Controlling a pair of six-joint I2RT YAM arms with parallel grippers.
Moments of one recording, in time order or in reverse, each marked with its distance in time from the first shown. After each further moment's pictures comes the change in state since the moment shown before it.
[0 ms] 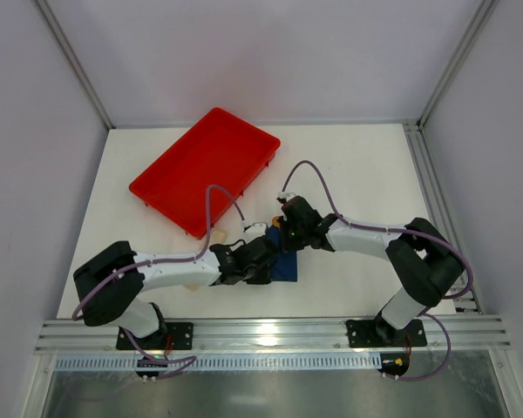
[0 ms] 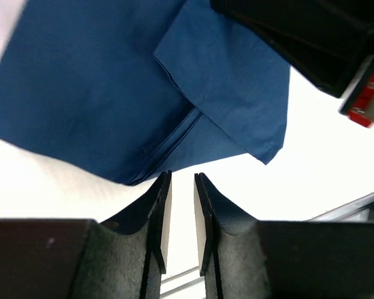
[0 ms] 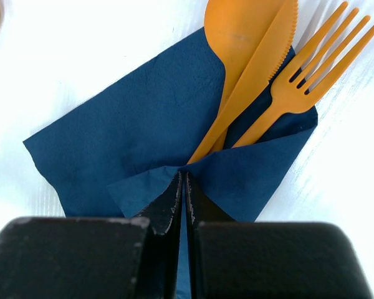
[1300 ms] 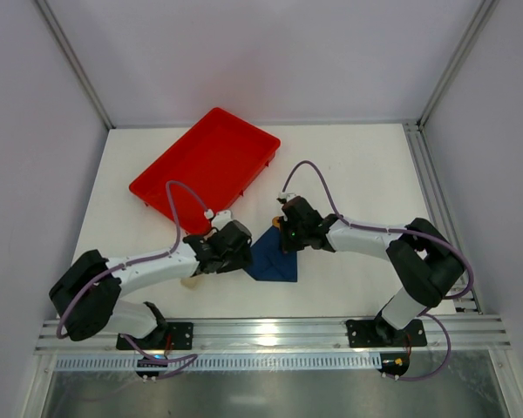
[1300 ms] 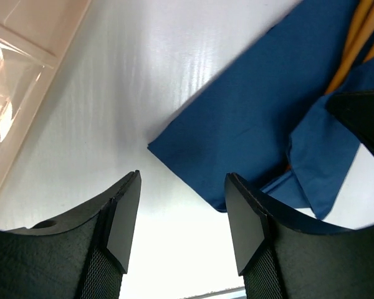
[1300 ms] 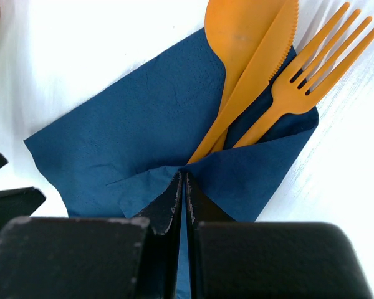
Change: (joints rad) left arm 0.208 -0.162 -0.075 -0.120 -0.061 -0.053; right arm 0.000 -0.004 -0.006 0.003 -0.003 0.000
